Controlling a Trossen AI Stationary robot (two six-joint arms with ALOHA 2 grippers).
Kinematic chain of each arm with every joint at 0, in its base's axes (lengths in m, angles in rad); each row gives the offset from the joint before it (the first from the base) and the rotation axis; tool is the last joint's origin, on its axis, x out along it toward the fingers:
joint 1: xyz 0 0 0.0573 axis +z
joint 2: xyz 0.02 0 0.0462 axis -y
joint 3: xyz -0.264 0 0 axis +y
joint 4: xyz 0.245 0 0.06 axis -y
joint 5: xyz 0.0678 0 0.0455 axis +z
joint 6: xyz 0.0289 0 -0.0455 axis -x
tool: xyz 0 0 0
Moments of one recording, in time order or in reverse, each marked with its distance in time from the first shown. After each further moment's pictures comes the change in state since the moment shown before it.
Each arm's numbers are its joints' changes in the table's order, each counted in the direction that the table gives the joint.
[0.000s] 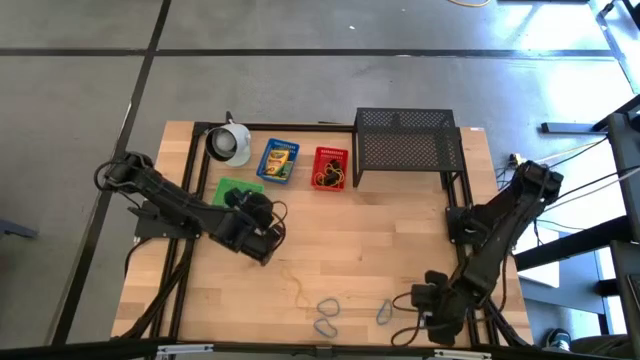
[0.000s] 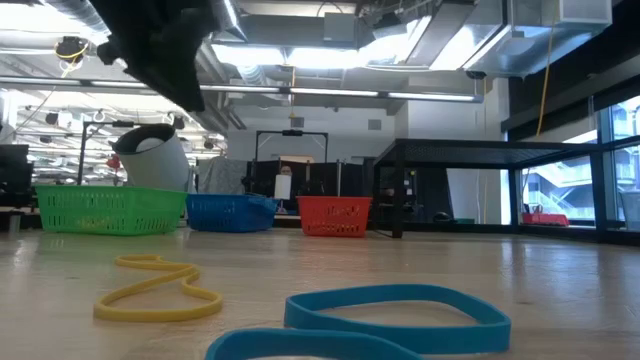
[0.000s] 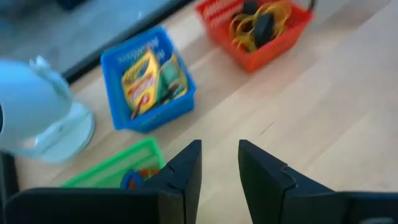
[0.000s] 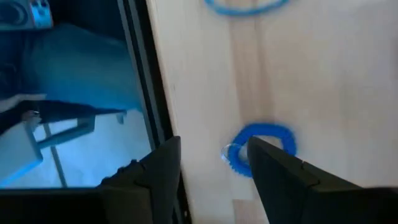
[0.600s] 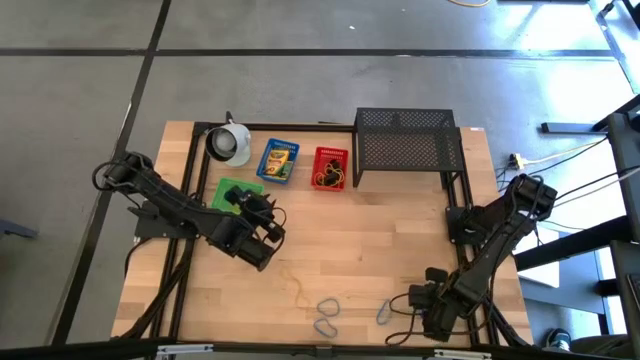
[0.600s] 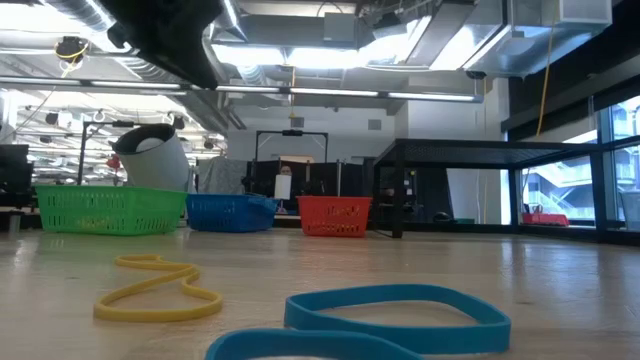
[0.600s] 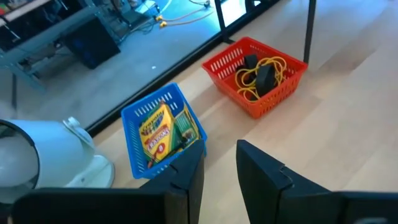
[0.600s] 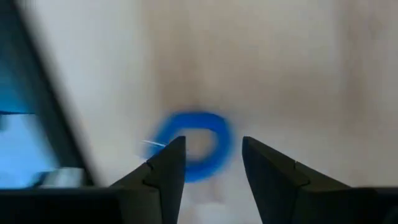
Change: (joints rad) left arm -0.033 0.002 0.000 0.013 0.208 -0.069; right arm 0.010 -0.144 0.000 -0.111 0.000 0.007
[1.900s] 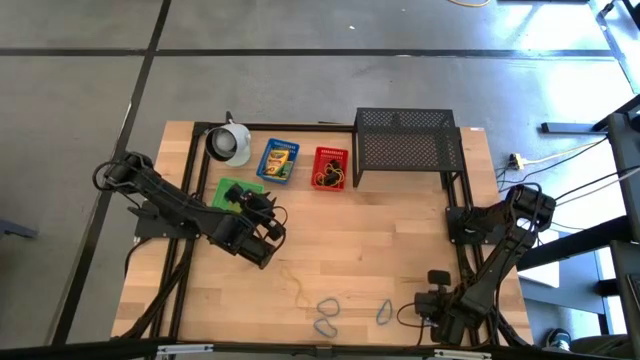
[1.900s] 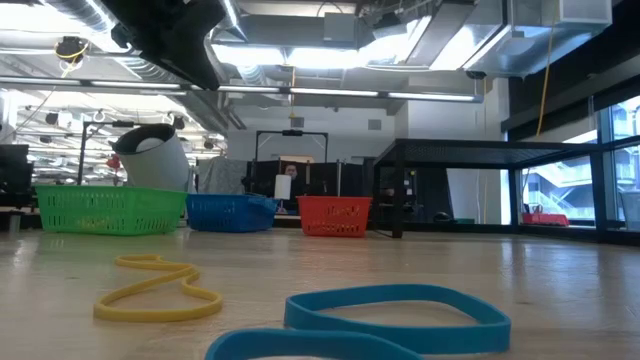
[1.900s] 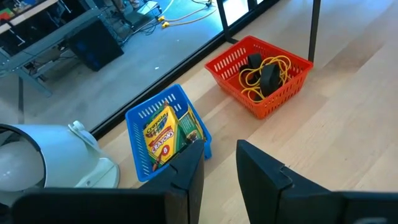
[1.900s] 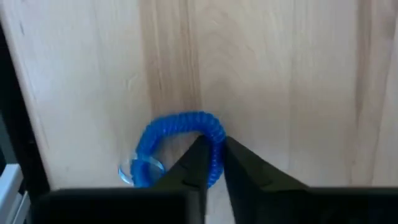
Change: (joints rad) left arm 0.017 0.001 0.000 0.001 0.001 -0.032; right arm 0.090 -0.108 -0.006 -0.021 -0.128 0.039
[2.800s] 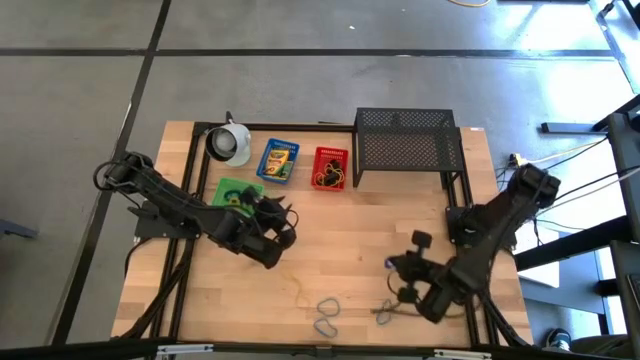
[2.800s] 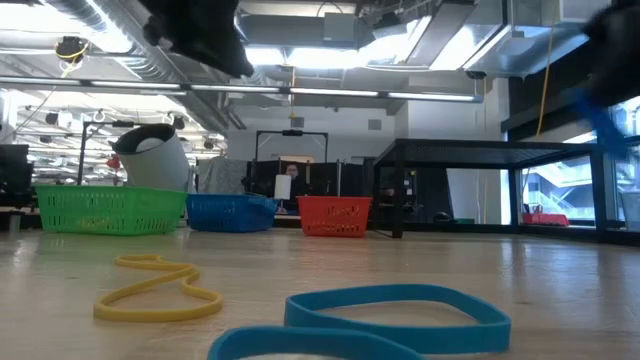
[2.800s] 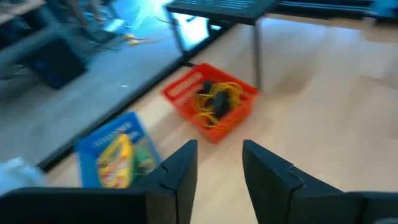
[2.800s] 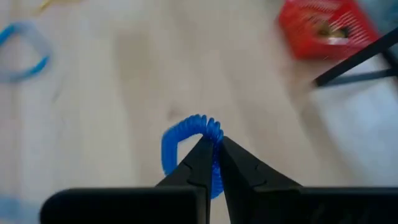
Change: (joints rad) left arm 0.011 0.000 0.000 0.353 -0.022 -0.314; right arm -0.217 0.217 -0.068 -0.180 -0.712 0.171
